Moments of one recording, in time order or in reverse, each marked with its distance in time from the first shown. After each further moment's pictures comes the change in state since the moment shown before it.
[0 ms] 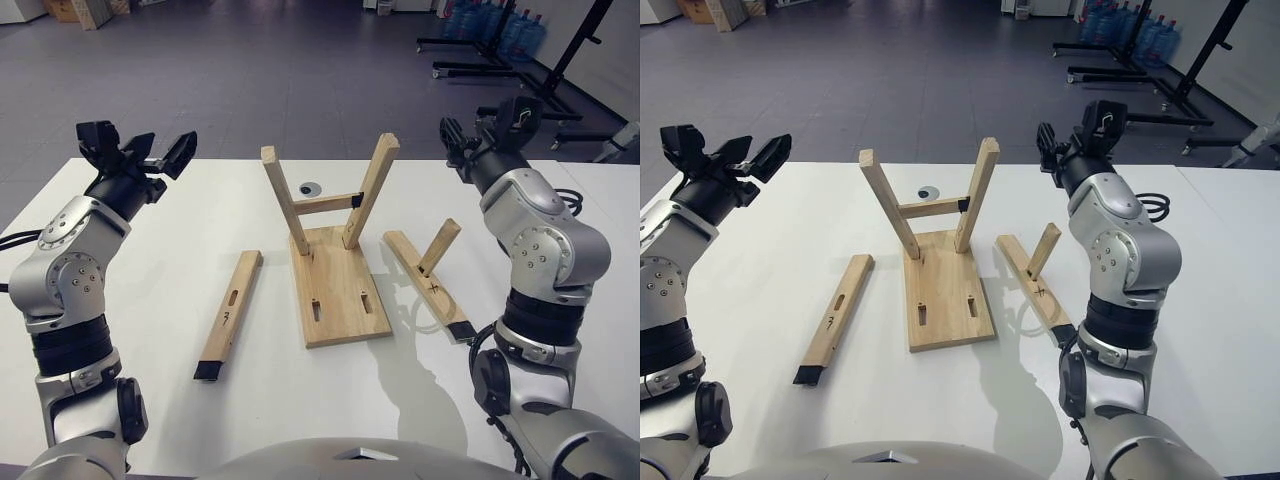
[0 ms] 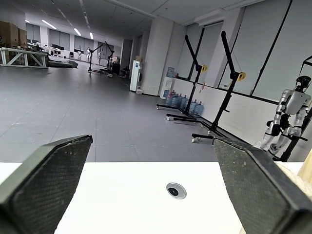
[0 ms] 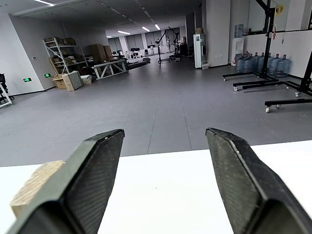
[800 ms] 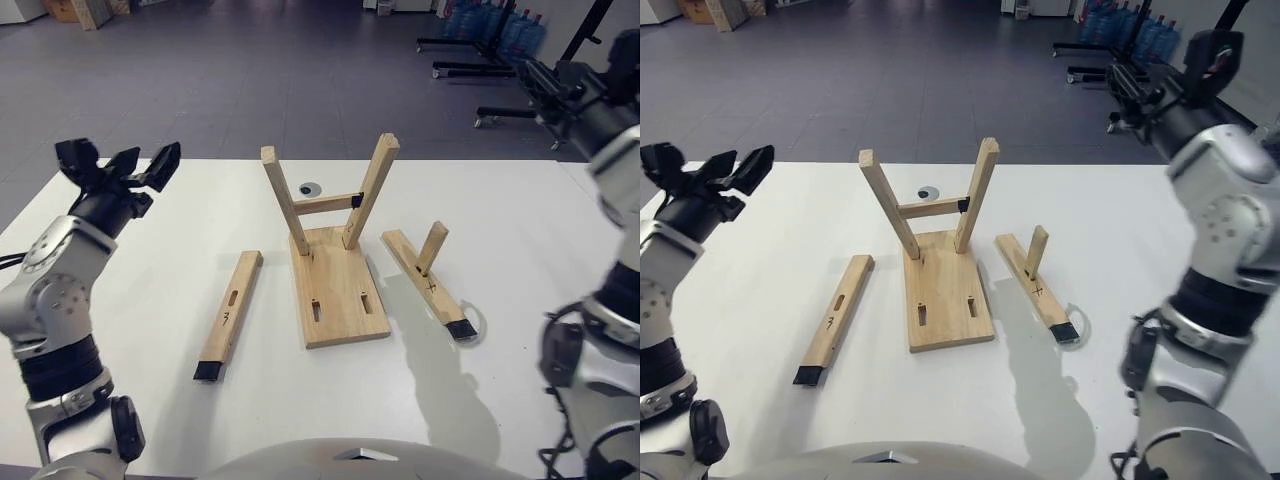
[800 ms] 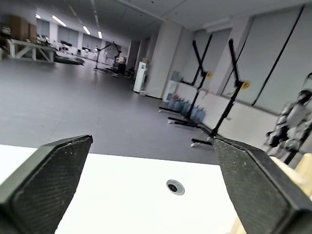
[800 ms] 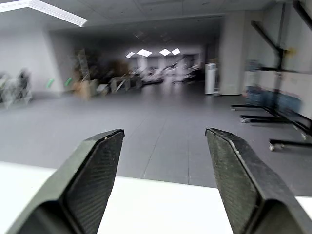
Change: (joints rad) left arm 0.149 0.000 0.162 -0.087 -0.150 0.052 0.002; right arm -0.062 -0.457 -0.201 0.047 0.161 0.137 0.391
